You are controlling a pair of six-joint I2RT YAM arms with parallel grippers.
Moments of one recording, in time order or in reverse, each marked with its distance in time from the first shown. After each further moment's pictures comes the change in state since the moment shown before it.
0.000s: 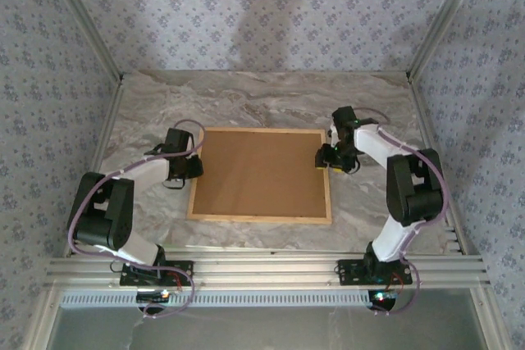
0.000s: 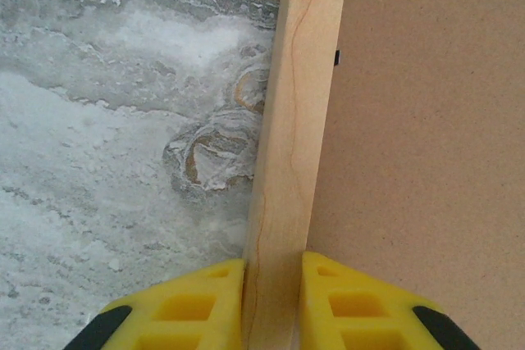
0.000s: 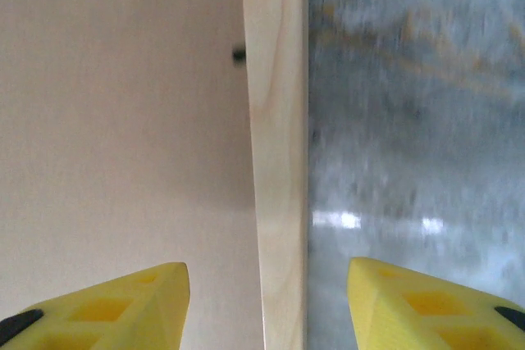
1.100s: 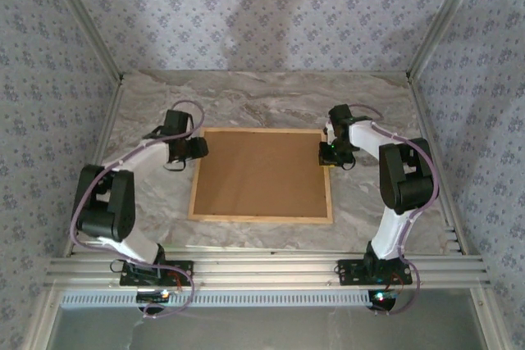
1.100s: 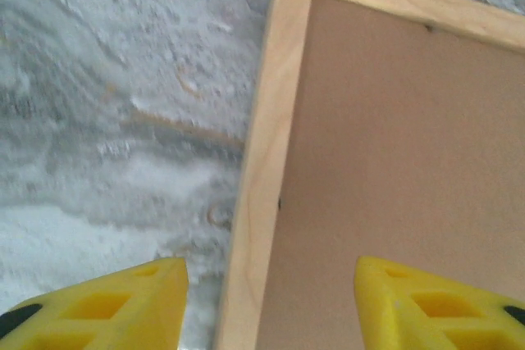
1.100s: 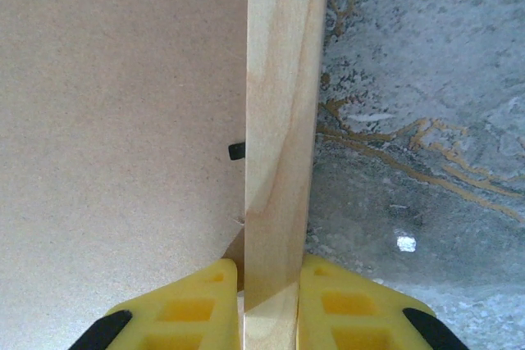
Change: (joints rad) left arm 0.029 0.092 0.225 -0.080 -0.033 -0.006; right arm -0.004 0.087 0.038 0.045 0.038 -0.090
